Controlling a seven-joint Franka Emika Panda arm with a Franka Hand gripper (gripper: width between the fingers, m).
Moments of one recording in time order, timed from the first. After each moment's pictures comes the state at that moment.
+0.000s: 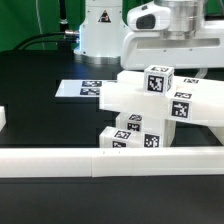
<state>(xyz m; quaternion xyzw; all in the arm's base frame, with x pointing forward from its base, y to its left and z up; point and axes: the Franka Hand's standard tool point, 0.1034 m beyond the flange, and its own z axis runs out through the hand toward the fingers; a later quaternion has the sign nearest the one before) 0.440 0.098 0.029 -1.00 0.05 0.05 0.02</state>
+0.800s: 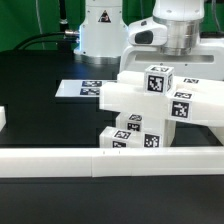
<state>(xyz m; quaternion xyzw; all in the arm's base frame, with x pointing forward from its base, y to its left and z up) 0.427 0.101 0.005 -1.00 0.06 0.06 0.01</state>
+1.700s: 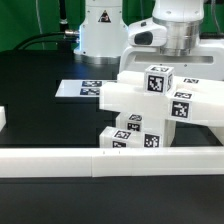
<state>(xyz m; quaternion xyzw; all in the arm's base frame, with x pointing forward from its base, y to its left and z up) 0.427 0.100 0.005 -1.00 0.06 0.06 0.01</state>
